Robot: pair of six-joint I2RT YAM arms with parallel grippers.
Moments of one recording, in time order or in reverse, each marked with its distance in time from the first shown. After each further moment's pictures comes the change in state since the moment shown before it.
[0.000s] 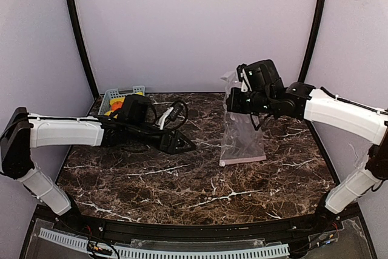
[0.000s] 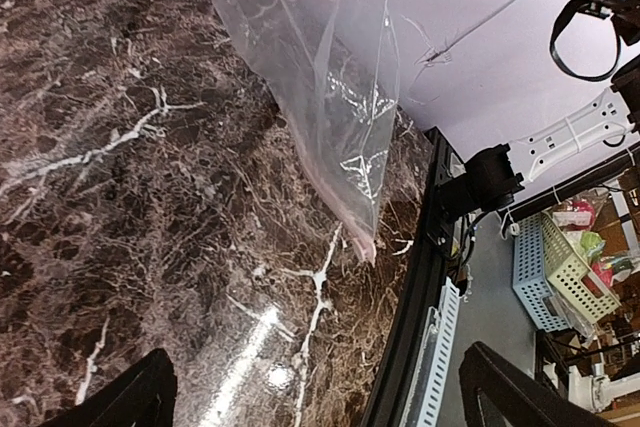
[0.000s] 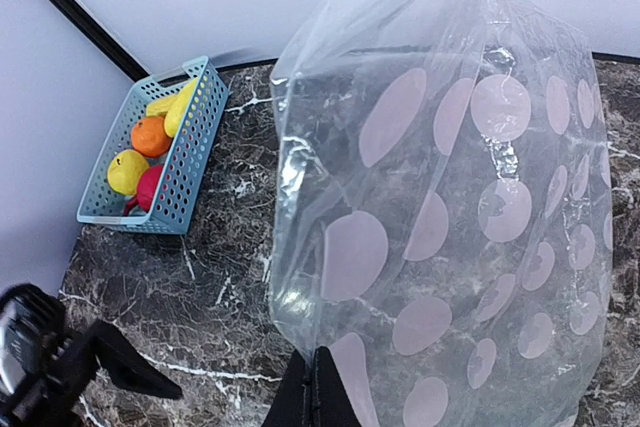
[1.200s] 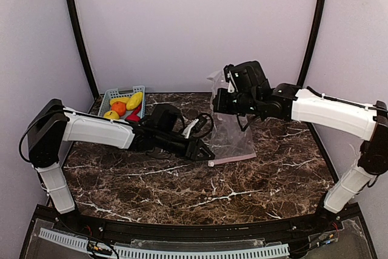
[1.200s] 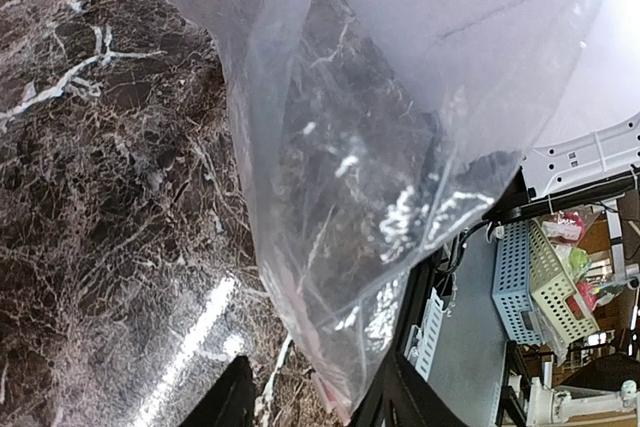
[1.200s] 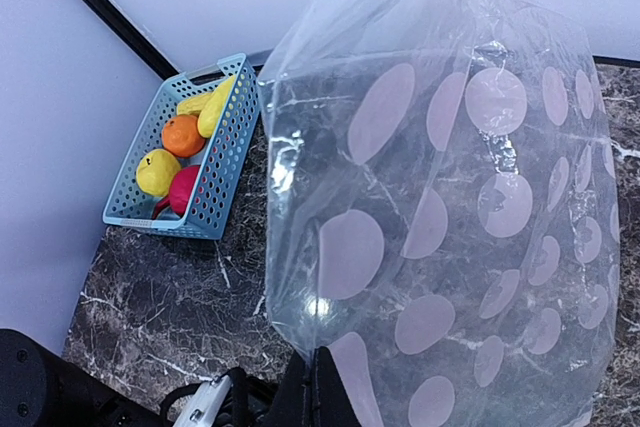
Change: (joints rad) left arm -0.137 0.298 0.163 0.074 -0.006 -0.179; right arm 0.058 0.098 0.063 0.079 0.003 0.028
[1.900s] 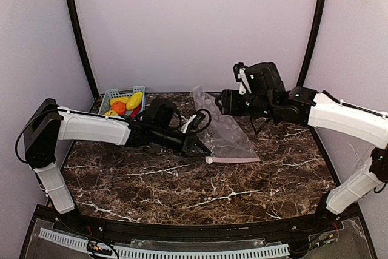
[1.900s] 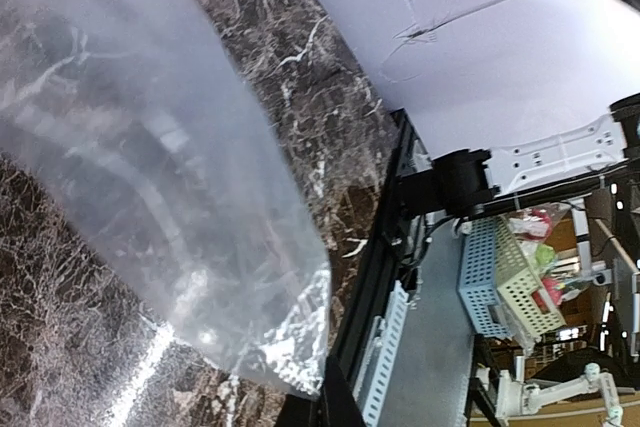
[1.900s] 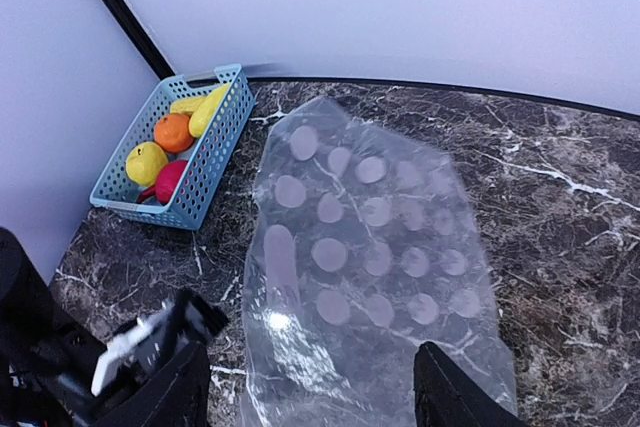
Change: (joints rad) left arm 0.028 -0.029 0.012 -0.033 0.077 -0.029; right arm 0.012 -0.126 -0.089 -0.014 0.056 -0.113
